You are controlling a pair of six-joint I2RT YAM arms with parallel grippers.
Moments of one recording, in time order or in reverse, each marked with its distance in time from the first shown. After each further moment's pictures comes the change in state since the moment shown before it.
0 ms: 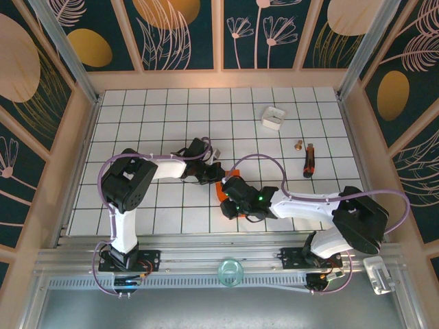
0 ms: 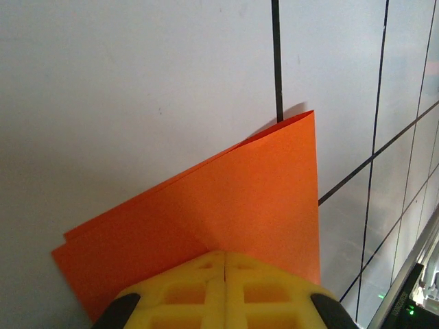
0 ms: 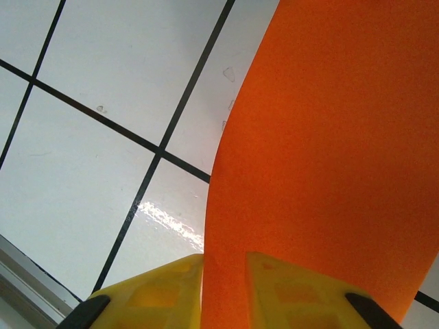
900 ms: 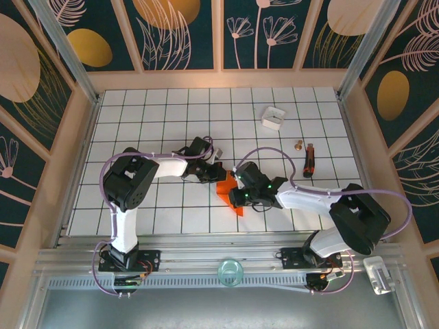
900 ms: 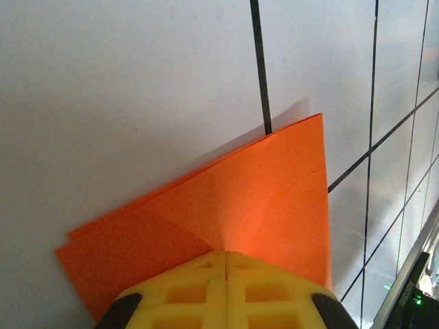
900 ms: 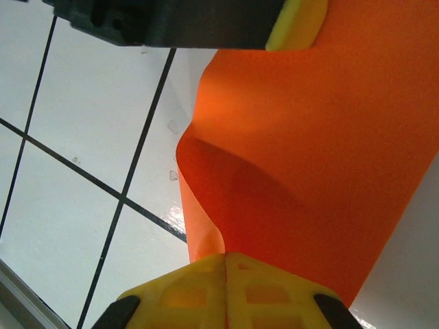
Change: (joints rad) left arm 0.002 0.022 0.031 -0.021 0.018 0.060; right arm -0.222 0.010 -0.034 0.076 -0.202 -0.068
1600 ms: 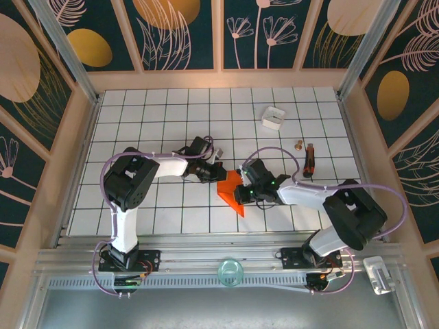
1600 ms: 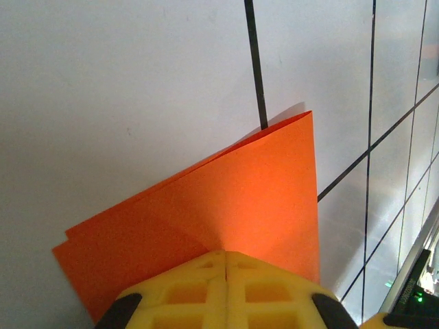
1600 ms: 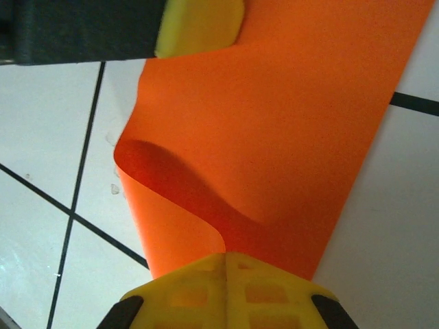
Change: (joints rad) left arm 0.000 0.006 0.009 -0.006 0.004 0.011; right arm -0.102 0.050 -0.027 0.034 -0.060 -0.022
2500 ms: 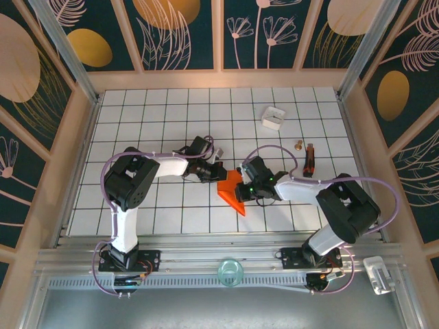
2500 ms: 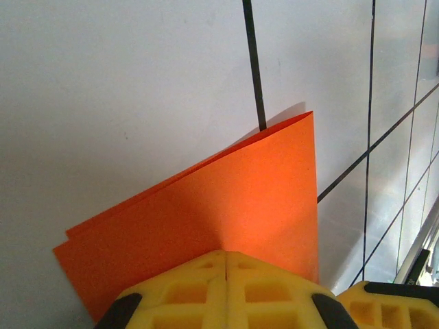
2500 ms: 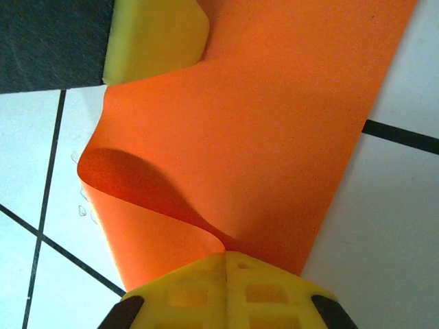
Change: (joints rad) left arm 0.000 0.005 0.006 -0.003 0.003 0.000; right arm -0.032 0.065 0.031 0.000 -0.001 -0.034
